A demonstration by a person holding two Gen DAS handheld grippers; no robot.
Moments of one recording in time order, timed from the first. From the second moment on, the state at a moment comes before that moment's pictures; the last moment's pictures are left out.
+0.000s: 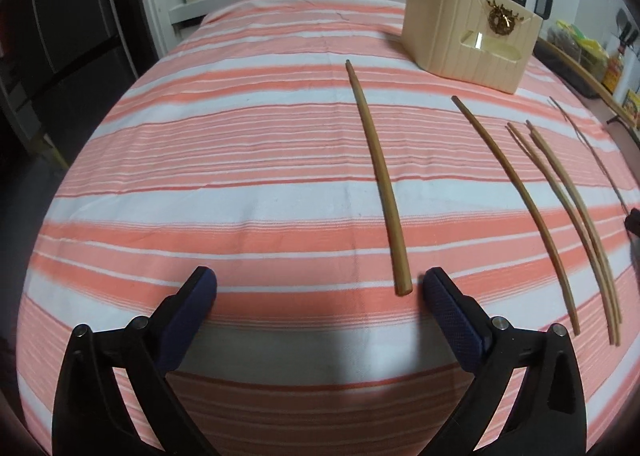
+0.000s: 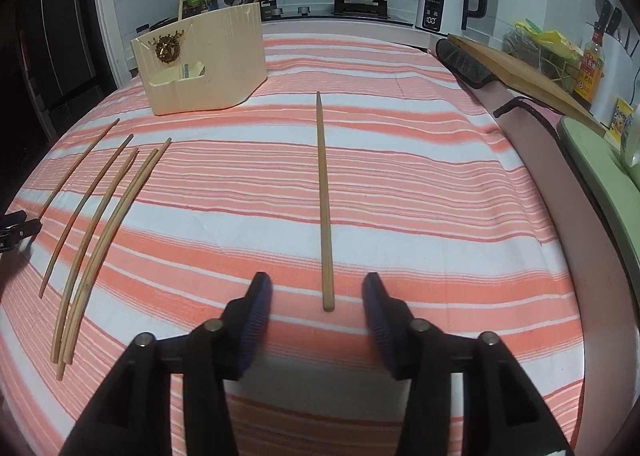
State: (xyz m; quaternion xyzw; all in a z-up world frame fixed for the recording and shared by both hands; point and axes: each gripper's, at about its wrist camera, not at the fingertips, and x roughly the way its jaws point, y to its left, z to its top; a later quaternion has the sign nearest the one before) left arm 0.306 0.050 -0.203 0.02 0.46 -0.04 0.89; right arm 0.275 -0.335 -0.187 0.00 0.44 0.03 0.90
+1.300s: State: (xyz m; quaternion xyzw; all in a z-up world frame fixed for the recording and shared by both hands) left arm 0.285 0.014 -0.179 0.04 0.41 -0.09 0.91; right arm 0.277 -0.333 -0.174 0.01 0.42 0.03 0.91
